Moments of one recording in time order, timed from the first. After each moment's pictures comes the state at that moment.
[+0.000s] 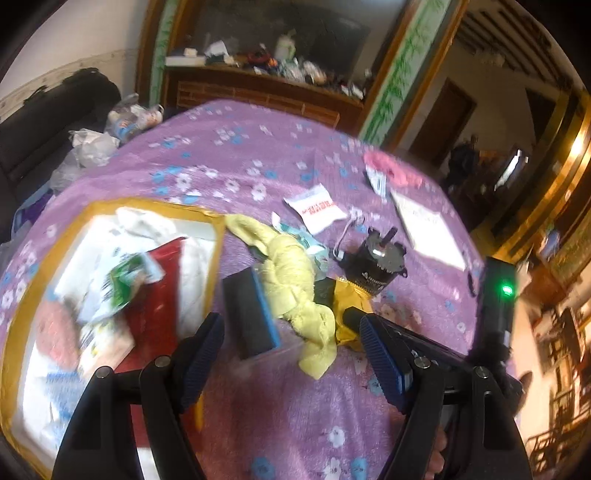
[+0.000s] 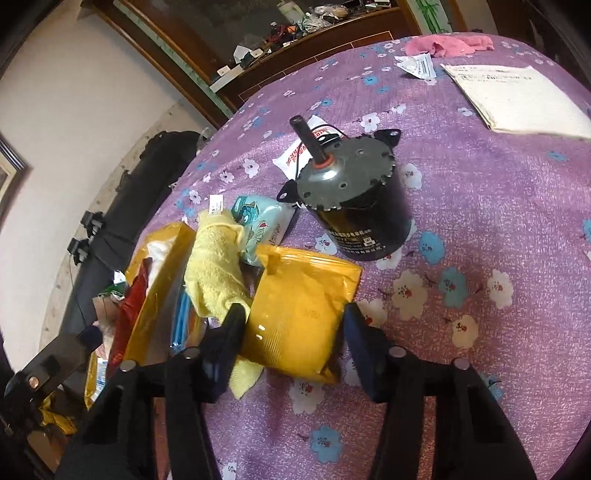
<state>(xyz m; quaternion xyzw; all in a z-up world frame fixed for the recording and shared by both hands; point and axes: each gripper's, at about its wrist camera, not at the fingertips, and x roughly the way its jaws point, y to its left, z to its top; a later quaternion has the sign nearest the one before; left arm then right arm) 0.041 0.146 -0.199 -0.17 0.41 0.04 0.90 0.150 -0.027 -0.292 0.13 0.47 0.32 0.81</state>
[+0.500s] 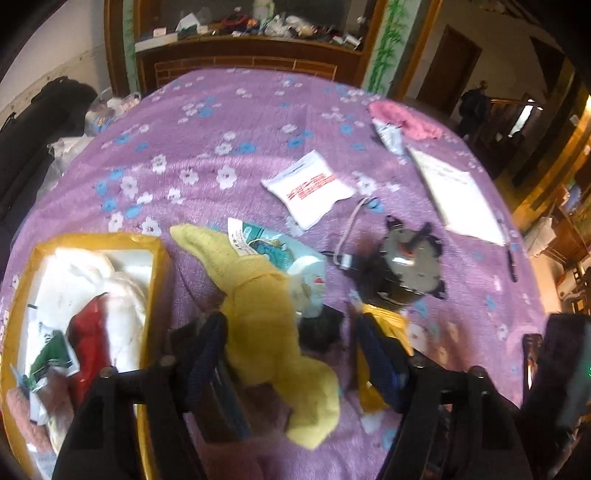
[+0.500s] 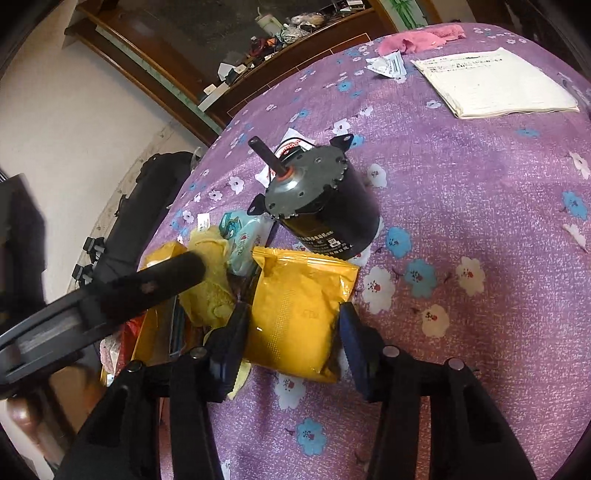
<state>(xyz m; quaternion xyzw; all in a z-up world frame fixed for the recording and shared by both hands) 0.140 0.126 -0.236 -0.11 0.49 0.05 0.86 0.149 -0.051 -0.296 0.17 0.47 0.30 0.81</state>
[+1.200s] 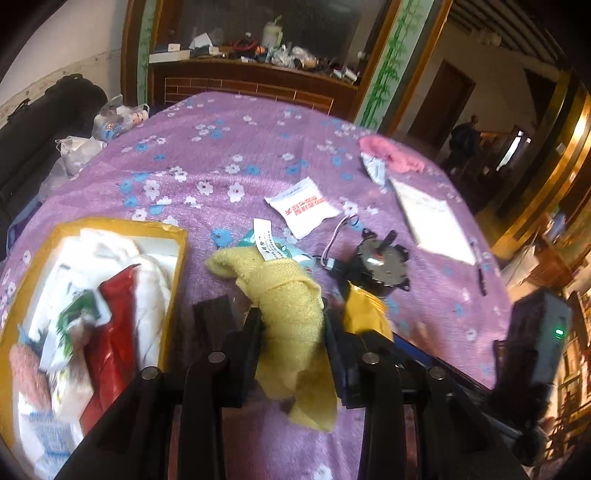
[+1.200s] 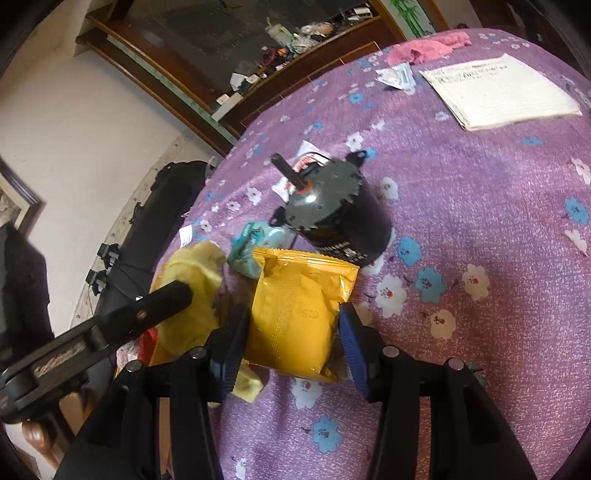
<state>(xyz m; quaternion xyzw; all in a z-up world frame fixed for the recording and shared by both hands) 0.079 0.131 -0.204 -0.16 0.42 0.04 0.89 0.144 -0.055 -0.285 0.19 0.44 0.33 0.82</state>
